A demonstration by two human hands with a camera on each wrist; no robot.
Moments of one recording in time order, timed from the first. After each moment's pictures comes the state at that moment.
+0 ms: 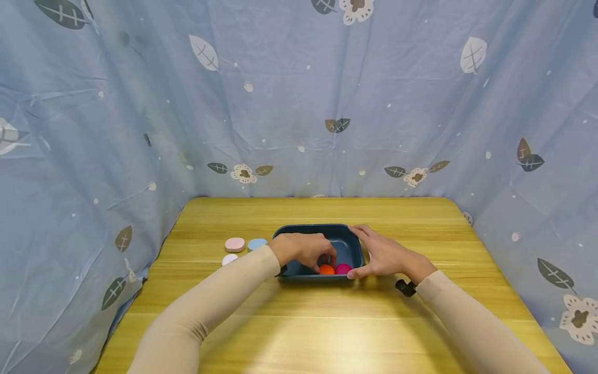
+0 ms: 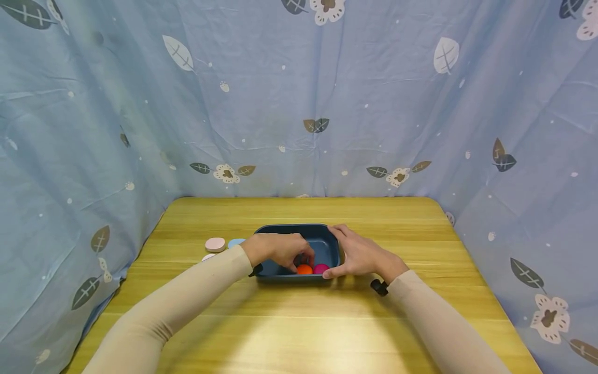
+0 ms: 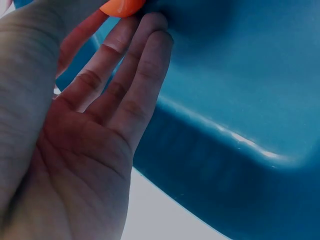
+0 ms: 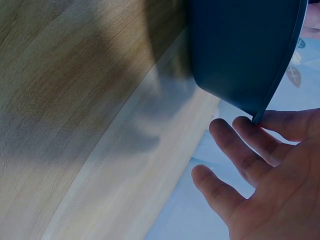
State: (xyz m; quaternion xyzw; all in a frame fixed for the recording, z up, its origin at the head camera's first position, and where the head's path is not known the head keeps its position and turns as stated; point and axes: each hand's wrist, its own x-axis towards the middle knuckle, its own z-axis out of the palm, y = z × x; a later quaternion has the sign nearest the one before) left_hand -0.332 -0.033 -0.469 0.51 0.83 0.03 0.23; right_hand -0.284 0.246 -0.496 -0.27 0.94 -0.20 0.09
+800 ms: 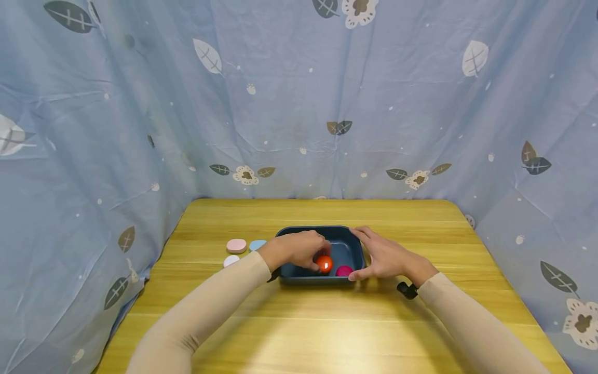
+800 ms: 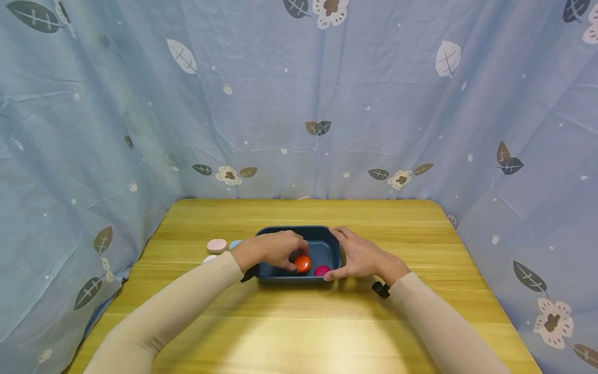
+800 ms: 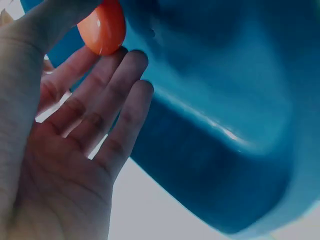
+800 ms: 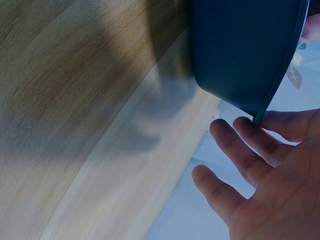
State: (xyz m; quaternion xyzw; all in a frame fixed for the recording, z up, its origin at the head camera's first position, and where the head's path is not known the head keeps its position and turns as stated) left_hand -0.324 -0.054 -0.467 0.48 0.87 0.03 0.14; right_hand -0.284 0.246 -0.496 -0.27 0.94 -0.20 0.09
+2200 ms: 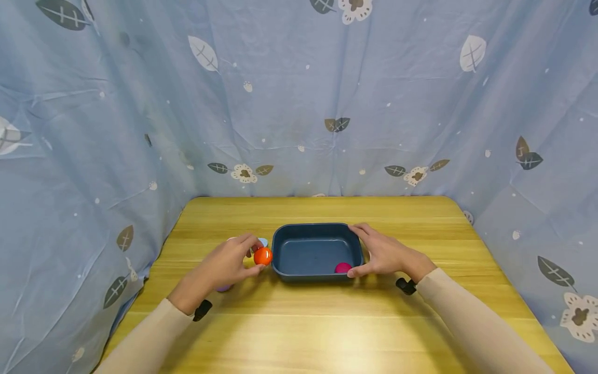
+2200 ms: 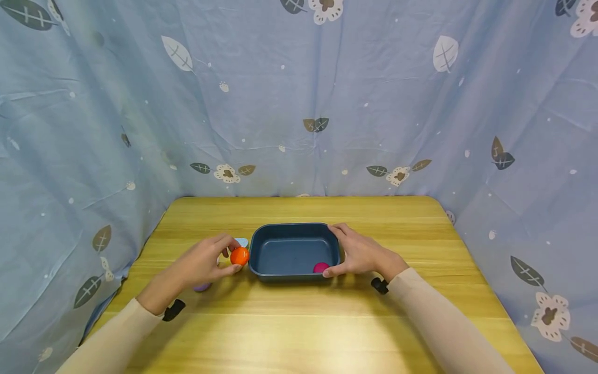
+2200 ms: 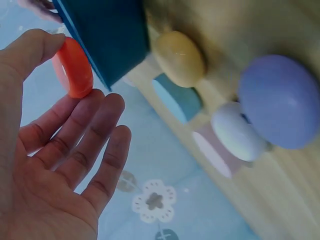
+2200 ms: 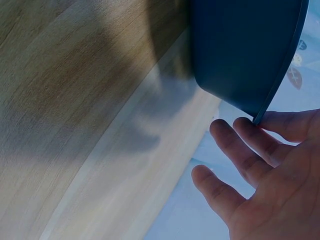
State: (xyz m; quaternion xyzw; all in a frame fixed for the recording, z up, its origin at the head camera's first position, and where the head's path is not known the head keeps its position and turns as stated) left_hand -0.249 -0.212 -0.467 0.30 0.94 0.15 -0.05; right_hand -0.286 0.248 -0.496 -0.27 0.94 -0.20 0.09
